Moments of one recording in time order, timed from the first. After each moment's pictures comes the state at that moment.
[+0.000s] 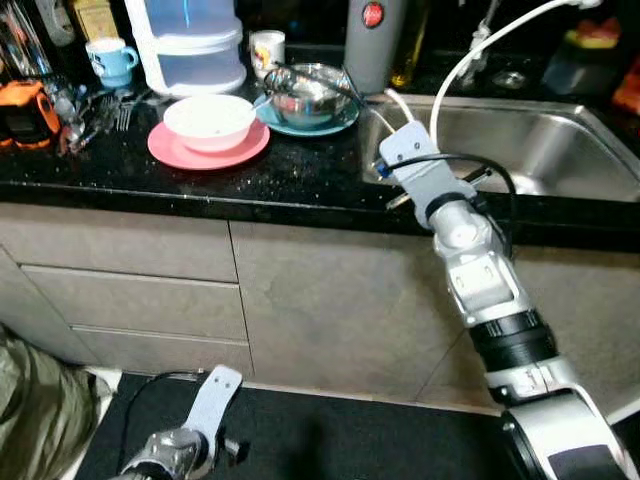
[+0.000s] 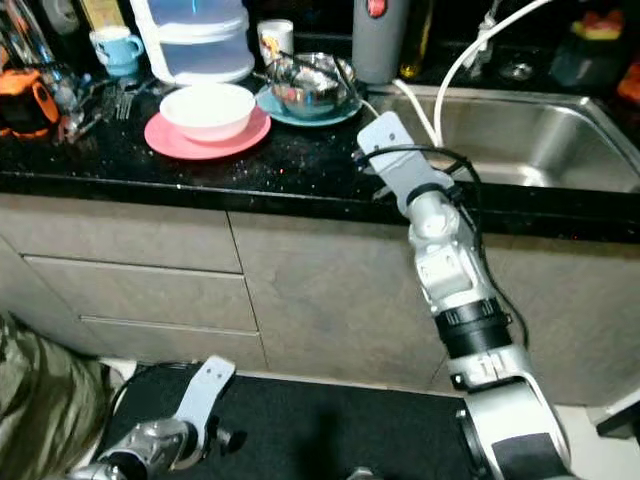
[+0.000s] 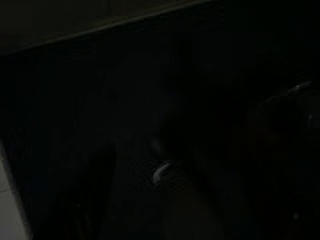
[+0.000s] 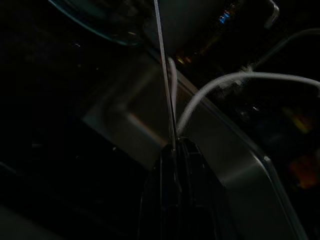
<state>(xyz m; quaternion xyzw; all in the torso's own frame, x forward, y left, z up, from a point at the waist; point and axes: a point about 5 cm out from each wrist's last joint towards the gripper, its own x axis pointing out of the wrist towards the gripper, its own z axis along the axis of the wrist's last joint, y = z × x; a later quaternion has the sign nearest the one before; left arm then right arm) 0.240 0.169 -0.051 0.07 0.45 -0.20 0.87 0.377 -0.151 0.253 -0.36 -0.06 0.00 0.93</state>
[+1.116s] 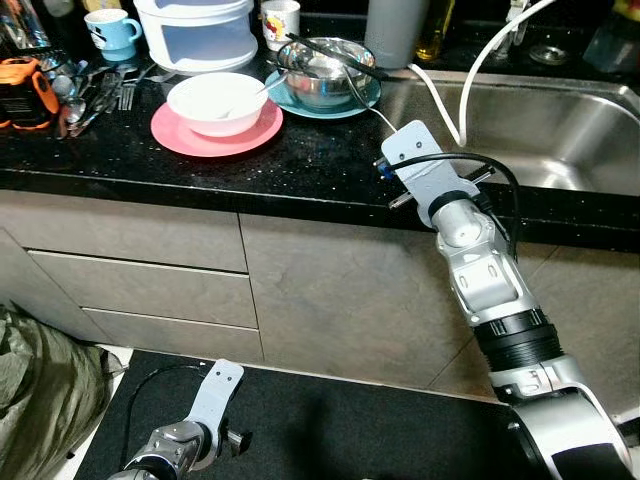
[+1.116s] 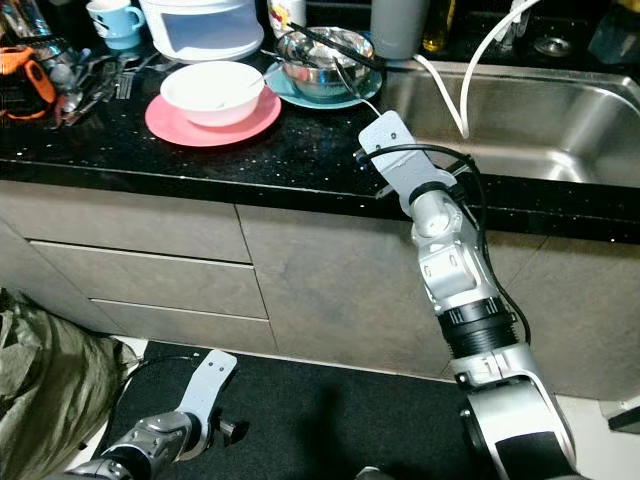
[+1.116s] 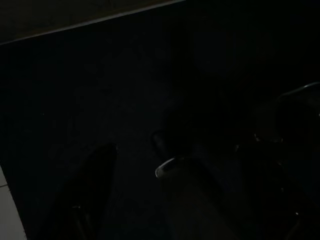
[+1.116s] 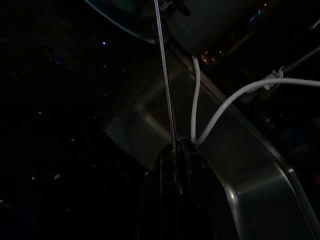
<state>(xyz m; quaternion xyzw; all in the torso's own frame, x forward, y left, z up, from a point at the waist) 0.242 0.171 -0.050 0.08 0.44 -0.19 0.88 0.376 -0.149 0.248 -0.36 -0.05 0.00 0.93</state>
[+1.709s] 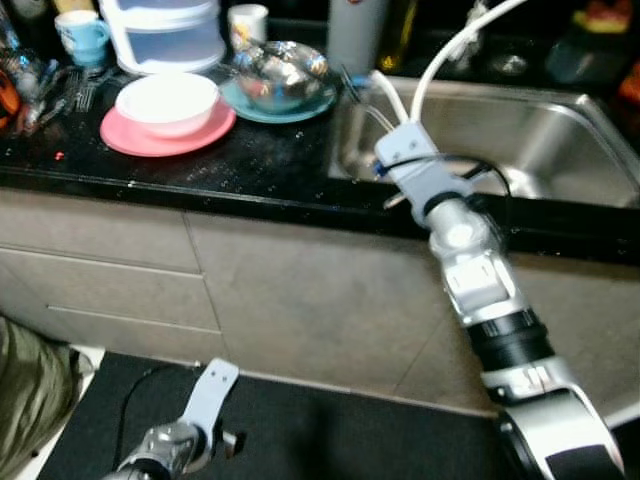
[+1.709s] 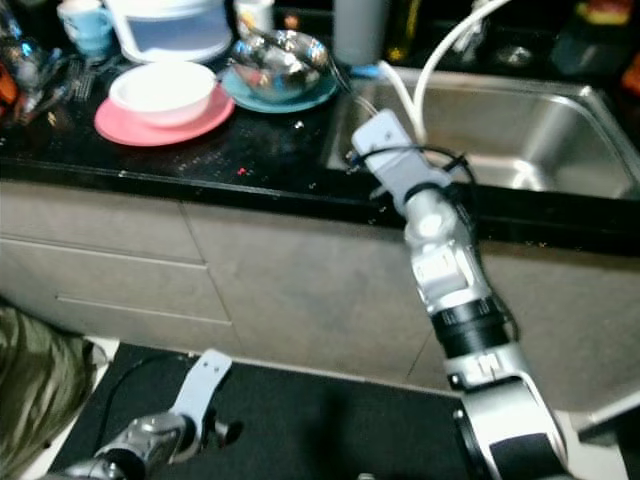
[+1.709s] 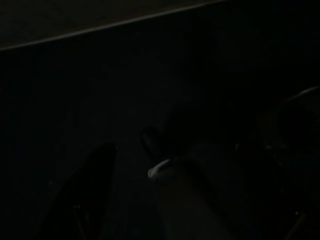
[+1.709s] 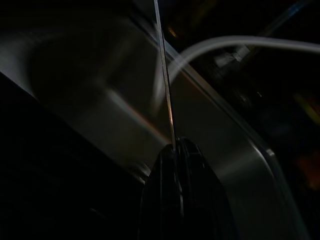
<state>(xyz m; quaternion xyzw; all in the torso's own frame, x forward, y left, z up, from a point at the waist) 0.240 0.169 -0.052 0.07 0.44 -0.19 0.88 0.376 -0.149 0.245 -0.38 -0.05 0.00 0.92</state>
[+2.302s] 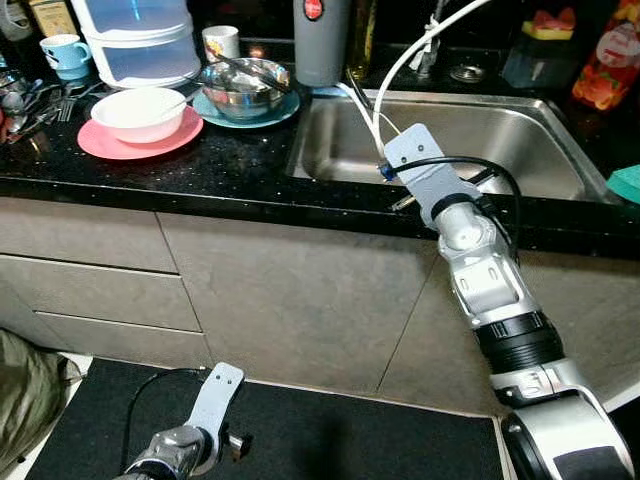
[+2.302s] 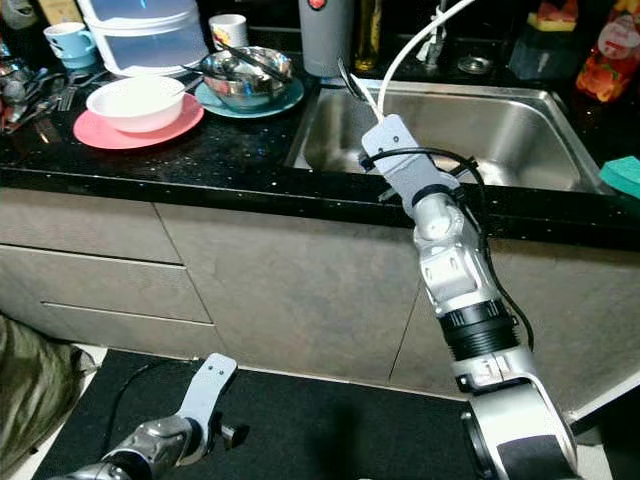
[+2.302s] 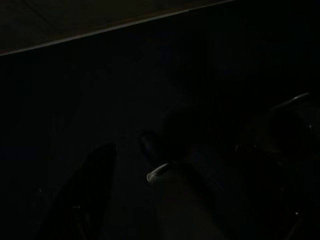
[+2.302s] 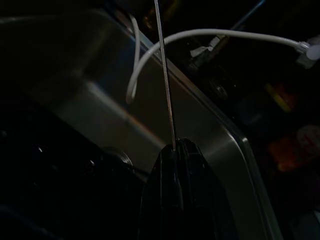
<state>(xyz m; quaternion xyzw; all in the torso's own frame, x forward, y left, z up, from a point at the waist) 0.241 0.168 -0.051 0.07 0.43 -0.19 0.88 0.377 -0.152 0.249 -0.37 -0.05 -0.01 0.93</state>
